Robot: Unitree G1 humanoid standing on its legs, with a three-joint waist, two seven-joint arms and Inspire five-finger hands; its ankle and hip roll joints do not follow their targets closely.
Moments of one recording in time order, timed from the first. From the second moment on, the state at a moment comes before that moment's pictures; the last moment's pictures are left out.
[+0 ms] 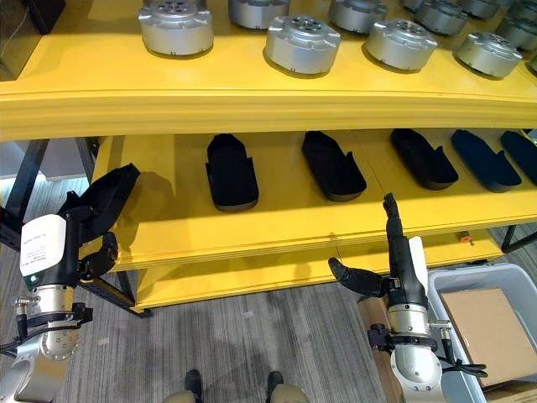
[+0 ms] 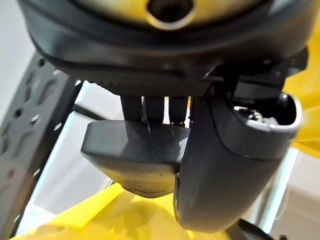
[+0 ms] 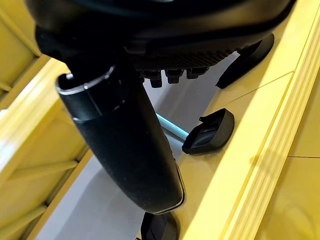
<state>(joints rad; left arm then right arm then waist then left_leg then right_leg) 0.12 0.56 0.11 -0.05 0.64 0.00 0.45 0.26 -0.40 -0.13 -0.21 -0.04 -0.23 -0.18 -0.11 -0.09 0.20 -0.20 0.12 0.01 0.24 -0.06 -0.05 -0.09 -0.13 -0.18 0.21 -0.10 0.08</state>
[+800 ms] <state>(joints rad) -0.31 0.63 -0.10 0.22 0.69 0.13 0.53 0.14 -0.41 -0.03 -0.17 -0.03 -0.21 -0.17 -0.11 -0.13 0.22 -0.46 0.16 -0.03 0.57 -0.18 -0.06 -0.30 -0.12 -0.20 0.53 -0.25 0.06</state>
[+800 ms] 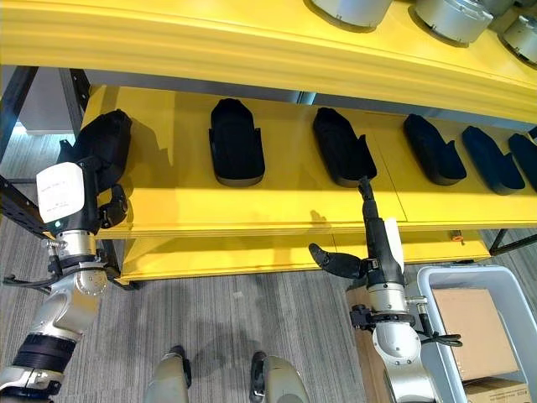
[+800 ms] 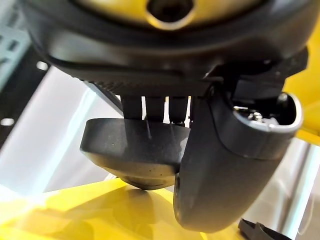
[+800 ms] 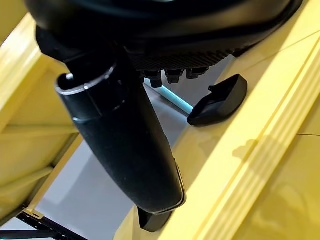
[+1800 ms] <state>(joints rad) -0.57 0.79 -0.35 0.48 0.84 0.13 0.42 0.13 -0.44 -0.01 -0.14 0.00 -0.21 -0.13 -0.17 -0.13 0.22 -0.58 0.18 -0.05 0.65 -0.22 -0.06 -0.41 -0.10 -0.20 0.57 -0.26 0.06</state>
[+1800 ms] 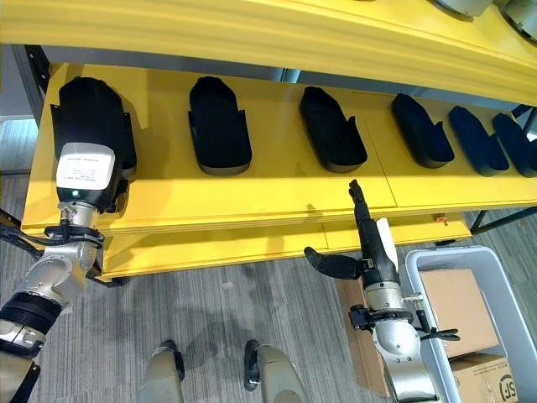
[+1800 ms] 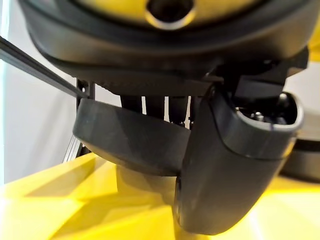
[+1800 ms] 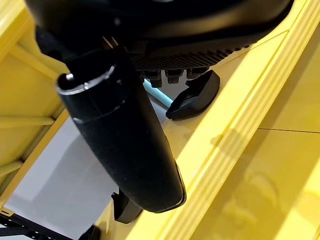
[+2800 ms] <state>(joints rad) -0.71 0.86 -0.47 0.61 0.85 0.10 0.40 0.16 -0.45 -0.01 -0.15 0.00 -0.24 -0.10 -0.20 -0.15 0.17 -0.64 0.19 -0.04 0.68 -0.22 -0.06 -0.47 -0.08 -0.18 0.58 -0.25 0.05</state>
